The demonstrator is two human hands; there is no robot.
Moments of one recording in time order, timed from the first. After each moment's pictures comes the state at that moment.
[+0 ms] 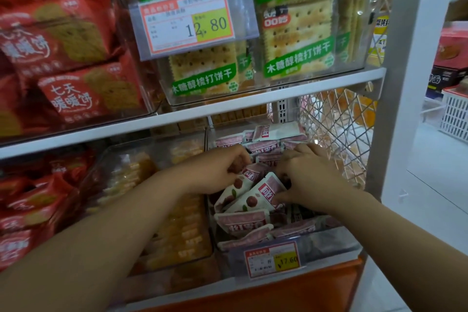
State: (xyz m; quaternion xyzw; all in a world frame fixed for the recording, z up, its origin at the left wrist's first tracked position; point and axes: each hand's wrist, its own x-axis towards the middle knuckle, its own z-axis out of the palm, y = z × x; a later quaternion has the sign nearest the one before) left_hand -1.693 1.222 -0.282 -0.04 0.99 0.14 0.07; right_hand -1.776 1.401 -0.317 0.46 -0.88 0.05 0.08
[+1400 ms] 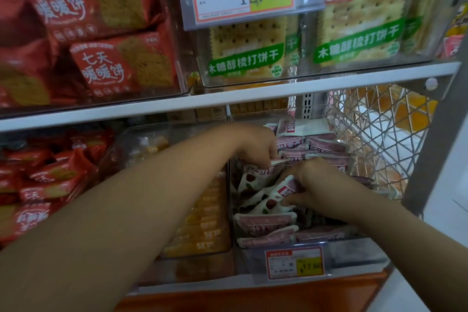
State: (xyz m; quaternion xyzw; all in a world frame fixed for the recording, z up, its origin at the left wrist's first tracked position) left_hand -1.741 1.225 -0.264 -0.01 0.98 0.04 0.18; right_hand -1.775 1.382 -0.323 0.54 -0.83 0.12 -0.04
